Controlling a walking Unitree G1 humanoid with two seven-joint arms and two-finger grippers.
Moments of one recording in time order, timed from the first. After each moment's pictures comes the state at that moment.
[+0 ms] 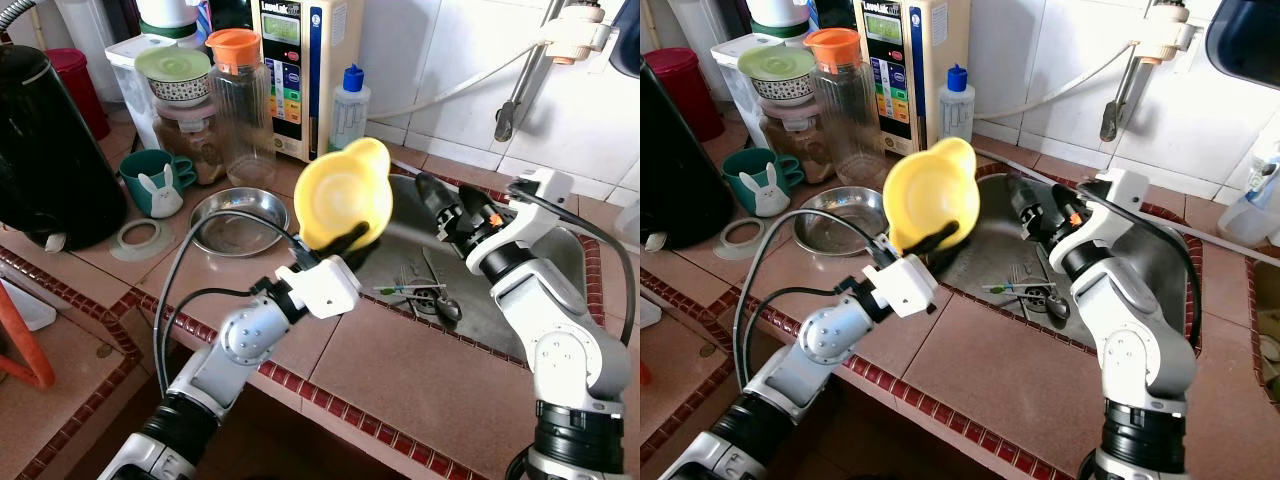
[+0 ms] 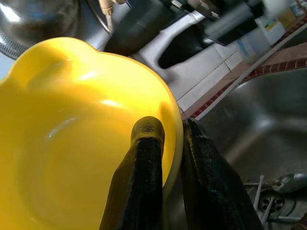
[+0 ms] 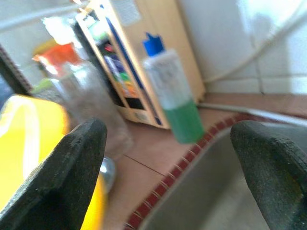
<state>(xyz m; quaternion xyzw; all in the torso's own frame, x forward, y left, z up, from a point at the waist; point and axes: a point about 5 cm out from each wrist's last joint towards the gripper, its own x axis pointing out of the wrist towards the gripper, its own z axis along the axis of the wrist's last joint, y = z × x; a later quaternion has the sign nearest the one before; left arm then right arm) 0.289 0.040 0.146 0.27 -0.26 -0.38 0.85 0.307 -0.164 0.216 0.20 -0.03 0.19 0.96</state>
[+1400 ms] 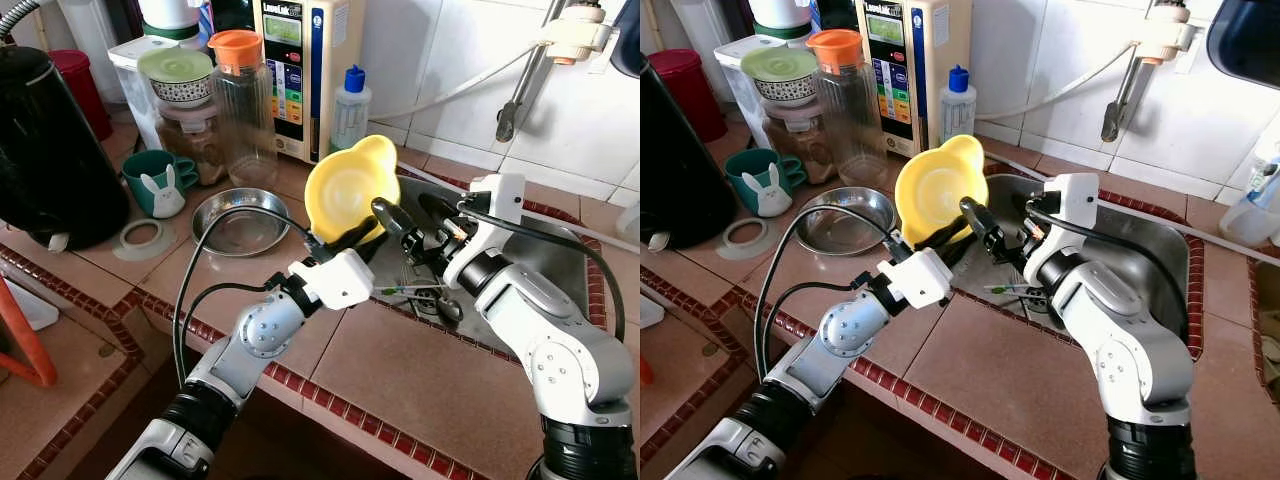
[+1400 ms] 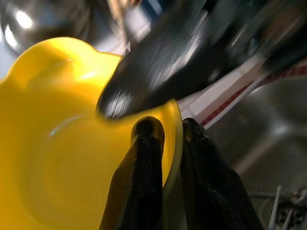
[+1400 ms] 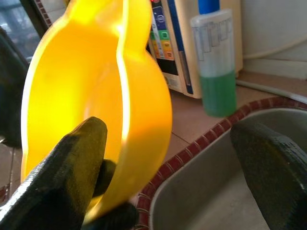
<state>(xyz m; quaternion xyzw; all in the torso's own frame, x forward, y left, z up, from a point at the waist) 0.294 0.025 0.153 0.26 -0.28 -0.37 0.85 0.294 -0.142 0.204 0.12 0.02 0.25 0.96</state>
